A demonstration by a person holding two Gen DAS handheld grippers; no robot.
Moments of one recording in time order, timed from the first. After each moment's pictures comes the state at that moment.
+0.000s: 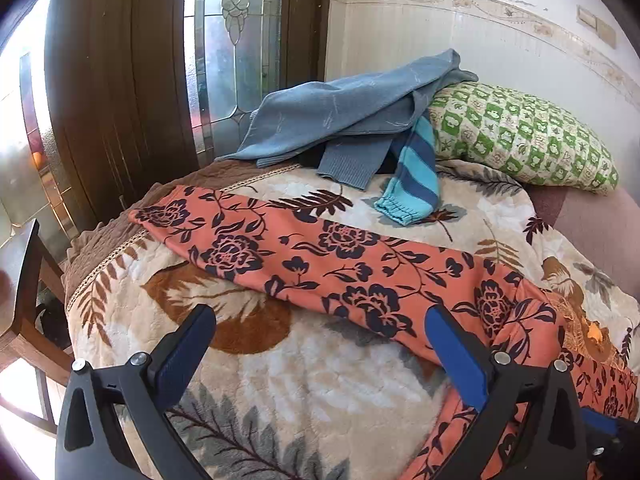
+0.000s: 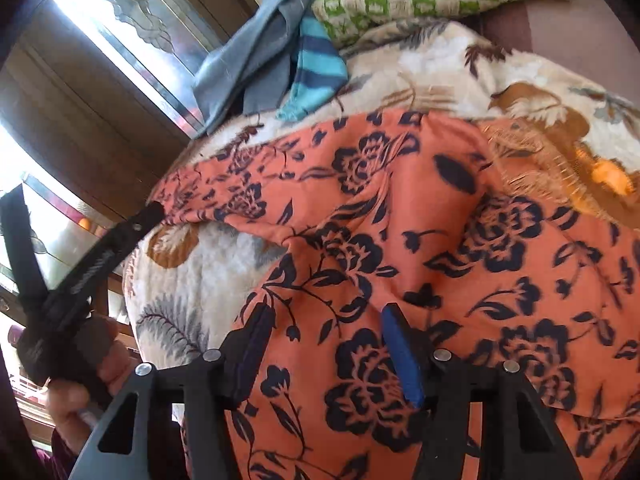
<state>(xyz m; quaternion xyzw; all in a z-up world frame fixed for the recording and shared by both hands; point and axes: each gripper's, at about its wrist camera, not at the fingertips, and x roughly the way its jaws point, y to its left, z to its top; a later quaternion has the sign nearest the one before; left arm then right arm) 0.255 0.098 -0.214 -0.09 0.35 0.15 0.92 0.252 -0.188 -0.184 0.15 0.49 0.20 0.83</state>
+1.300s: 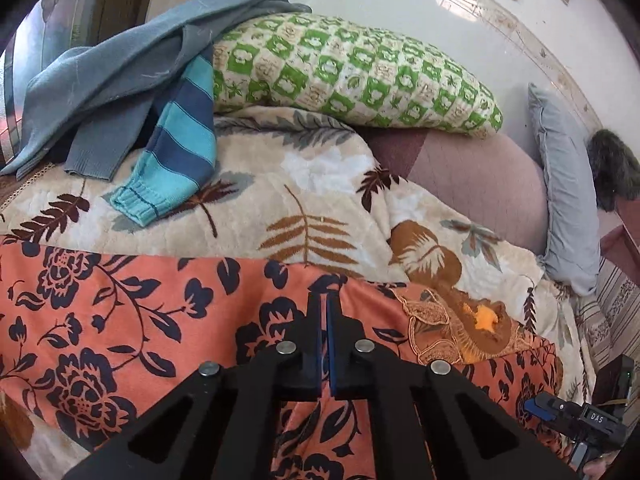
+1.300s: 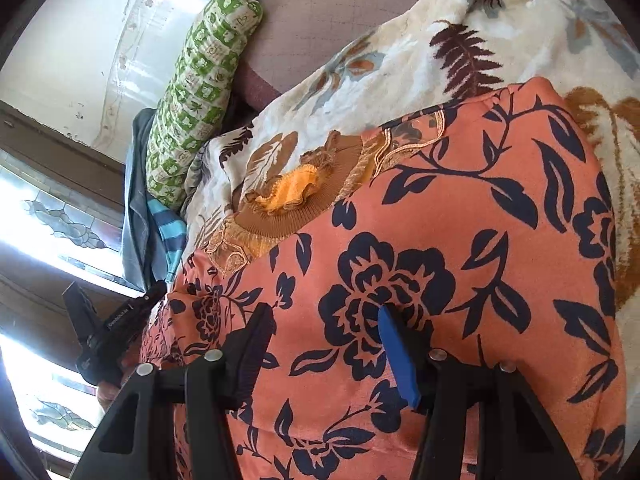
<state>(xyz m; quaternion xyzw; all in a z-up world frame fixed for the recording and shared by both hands) 0.378 -0.014 -0.236 -0.11 0.40 -0.14 0.90 0.230 -0.421 -0.248 0.39 0.43 0.02 0.82</state>
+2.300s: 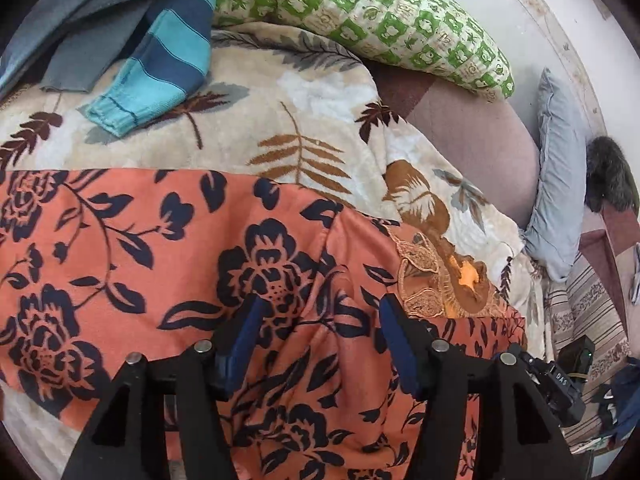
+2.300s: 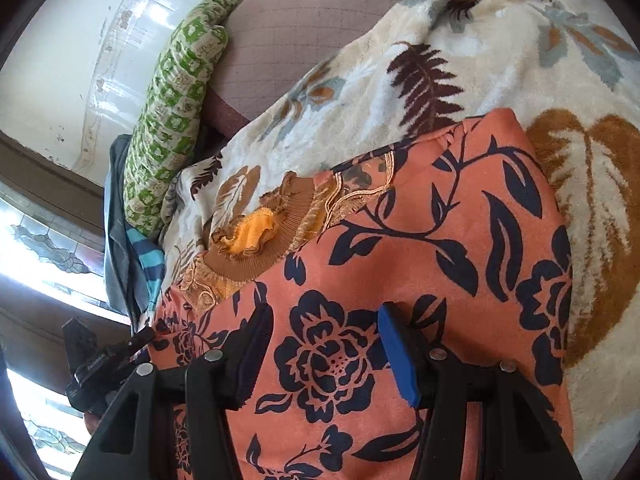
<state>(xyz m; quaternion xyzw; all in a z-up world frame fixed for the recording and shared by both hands) 0.385 -0.010 -0.262 -0.15 0.52 -0.19 0.82 0.238 -0.451 -0.257 0.41 0.42 -0.01 0.81</state>
